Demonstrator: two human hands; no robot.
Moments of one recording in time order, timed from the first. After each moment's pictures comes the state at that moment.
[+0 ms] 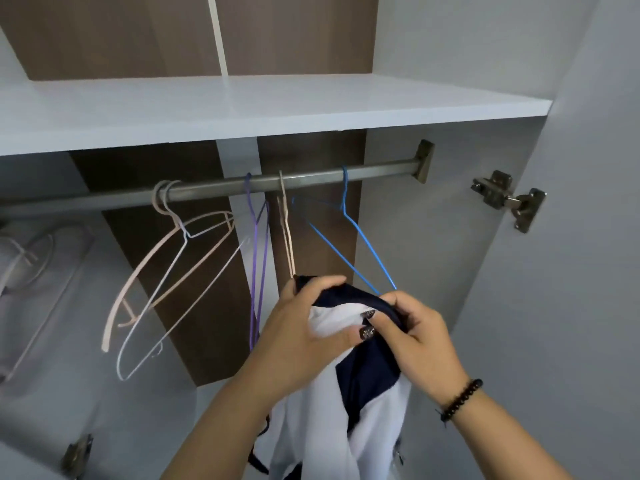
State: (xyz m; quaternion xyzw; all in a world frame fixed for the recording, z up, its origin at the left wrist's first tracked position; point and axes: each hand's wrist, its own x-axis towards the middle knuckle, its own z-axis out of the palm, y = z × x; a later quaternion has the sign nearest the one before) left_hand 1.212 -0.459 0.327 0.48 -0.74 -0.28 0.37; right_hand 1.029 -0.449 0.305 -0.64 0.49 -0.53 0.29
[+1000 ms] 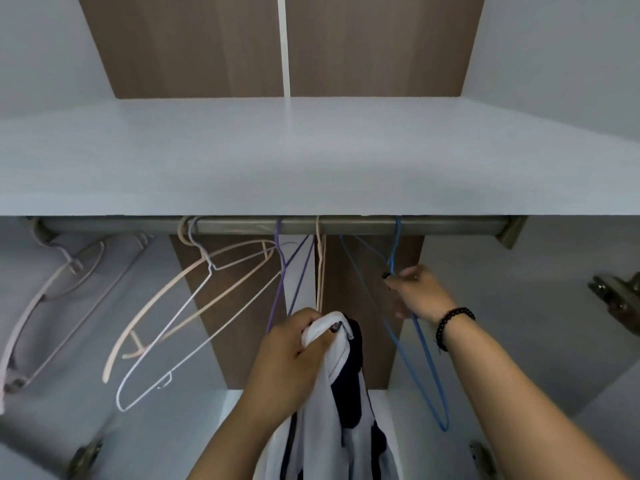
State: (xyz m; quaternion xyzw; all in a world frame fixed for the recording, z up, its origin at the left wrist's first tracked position) left_hand 1.200 -0.545 0.328 0.59 -0.58 -0.28 0.49; right_hand 1.018 -0.694 0.335 -0.53 0.62 -0.35 0.46
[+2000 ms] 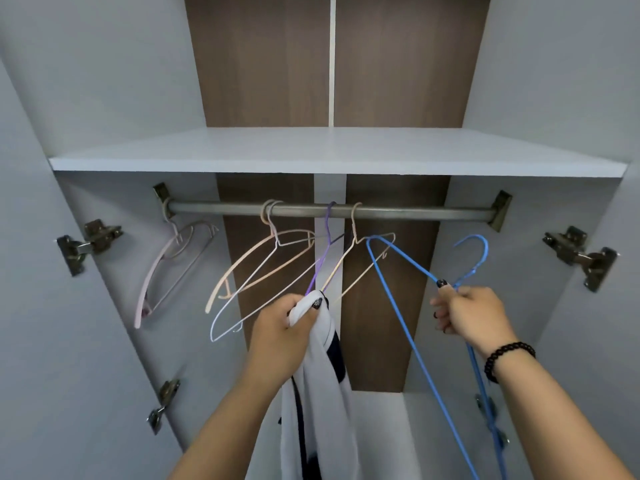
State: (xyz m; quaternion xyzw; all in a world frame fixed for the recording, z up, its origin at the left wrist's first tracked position) left_hand 1.243 -0.401 0.336 0.64 -0.51 -0.20 0.54; right_hand 0.997 -0.508 0.343 -0.53 0.62 -0.45 0.37
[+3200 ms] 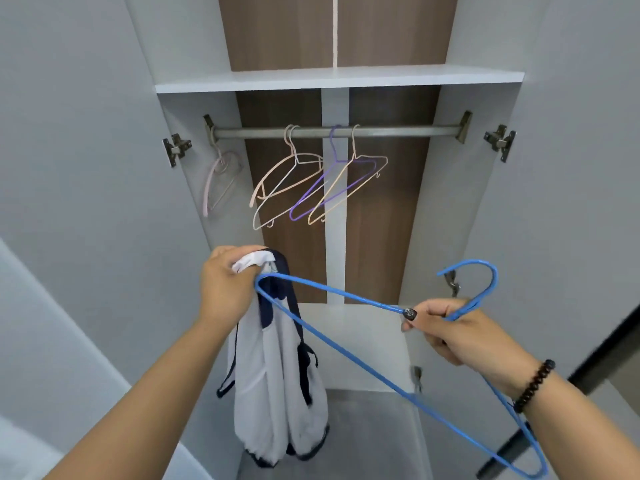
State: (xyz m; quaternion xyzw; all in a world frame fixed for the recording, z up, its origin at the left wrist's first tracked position) left_hand 1.258 -0.137 0.316 0.65 -0.50 -0.10 0.56; right_hand 0.946 -0.145 0.328 -0.66 0.47 -0.28 0.51
